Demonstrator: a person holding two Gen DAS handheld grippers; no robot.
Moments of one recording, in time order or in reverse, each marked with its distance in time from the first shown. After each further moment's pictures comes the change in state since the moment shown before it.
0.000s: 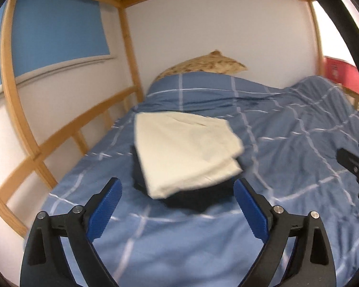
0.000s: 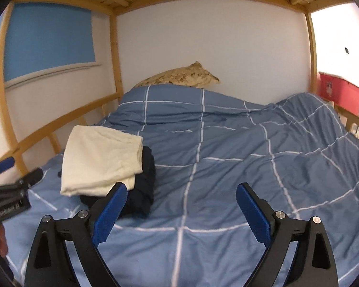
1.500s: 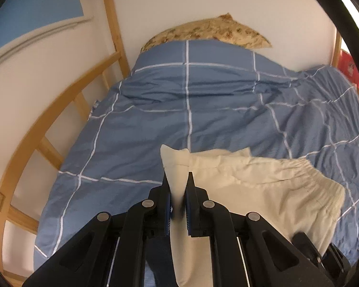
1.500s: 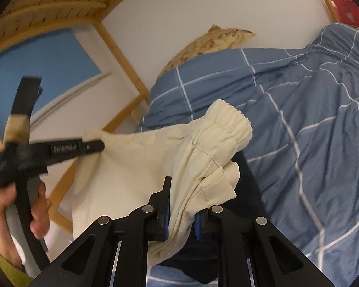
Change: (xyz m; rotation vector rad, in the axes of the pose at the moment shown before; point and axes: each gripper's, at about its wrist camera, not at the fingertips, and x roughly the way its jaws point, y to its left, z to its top) left arm 0.255 0.107 0.148 0.010 0.285 -0.088; right arm 0.194 0.114 0.021 0.365 0.102 0.273
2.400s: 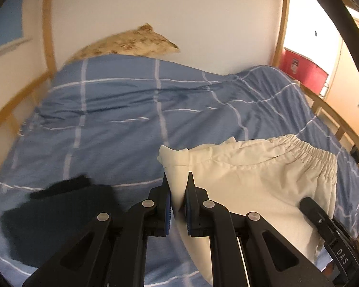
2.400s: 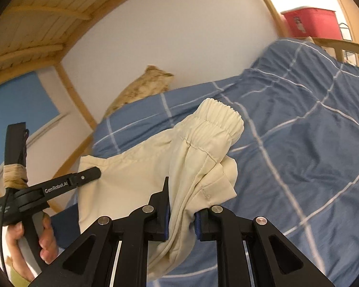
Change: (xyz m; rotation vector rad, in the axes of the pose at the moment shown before) left arm -0.052 -0.240 0.004 0.060 -0.096 -0.290; right arm -0.166 -0.210 0.082 0.060 -0.138 -0.175
